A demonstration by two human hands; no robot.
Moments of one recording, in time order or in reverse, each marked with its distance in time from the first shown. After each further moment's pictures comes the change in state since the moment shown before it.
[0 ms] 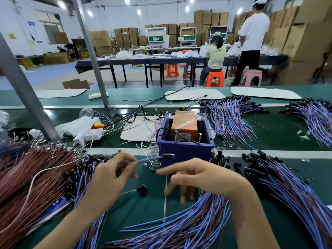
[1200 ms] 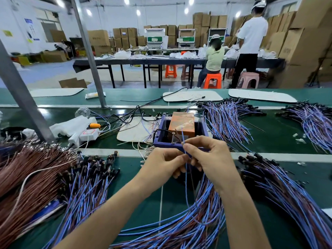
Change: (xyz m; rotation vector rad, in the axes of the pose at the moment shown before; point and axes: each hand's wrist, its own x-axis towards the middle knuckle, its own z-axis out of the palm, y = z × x) left_hand 0.040 0.061 0.072 -0.523 -0.403 -0.149; right_hand 0.004 -0.014 0.002 0.223 0.919 -0.123
